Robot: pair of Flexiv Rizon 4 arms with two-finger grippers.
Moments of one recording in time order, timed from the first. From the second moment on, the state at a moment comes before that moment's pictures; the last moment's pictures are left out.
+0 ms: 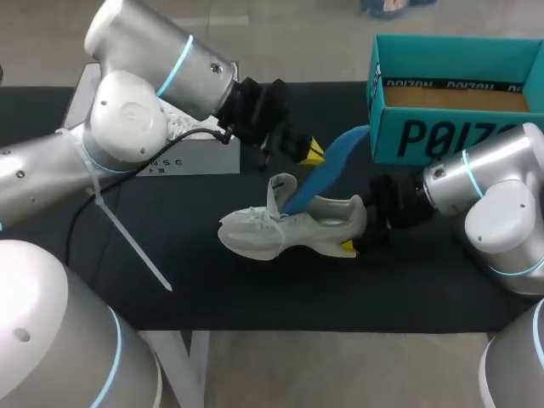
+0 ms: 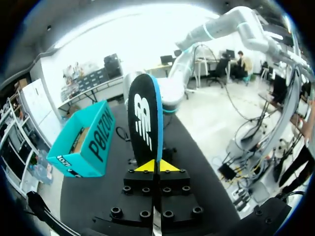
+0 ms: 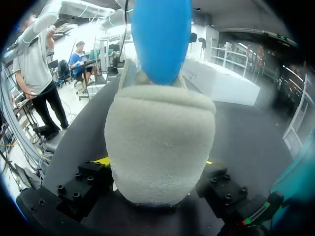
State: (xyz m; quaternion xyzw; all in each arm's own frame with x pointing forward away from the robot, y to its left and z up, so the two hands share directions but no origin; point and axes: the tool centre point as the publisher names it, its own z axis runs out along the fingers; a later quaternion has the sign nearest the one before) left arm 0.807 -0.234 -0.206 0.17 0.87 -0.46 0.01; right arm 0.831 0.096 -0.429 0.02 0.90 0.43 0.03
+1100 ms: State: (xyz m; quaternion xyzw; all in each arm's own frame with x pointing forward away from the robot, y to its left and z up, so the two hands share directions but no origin) left arm 0.721 -0.269 -0.156 0.14 0.79 -0.59 -0.12; right arm 0.831 0.096 -0.429 0.02 0.90 0.43 0.03
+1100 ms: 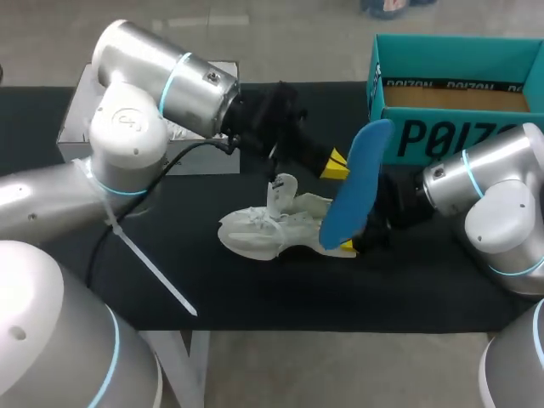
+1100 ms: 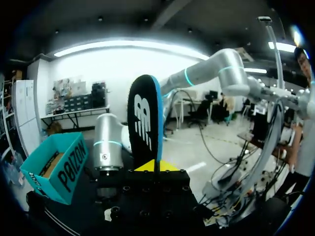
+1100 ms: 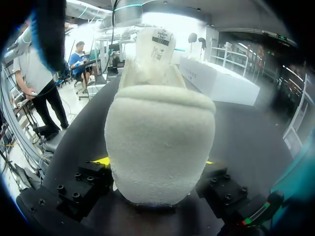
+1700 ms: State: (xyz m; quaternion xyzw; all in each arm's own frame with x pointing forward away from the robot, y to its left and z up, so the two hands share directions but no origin) left arm 0.629 -0.257 -0.087 0.04 0.70 -0.66 -0.29; right arm 0.831 0.096 -0.429 0.02 0.90 0.43 0.03
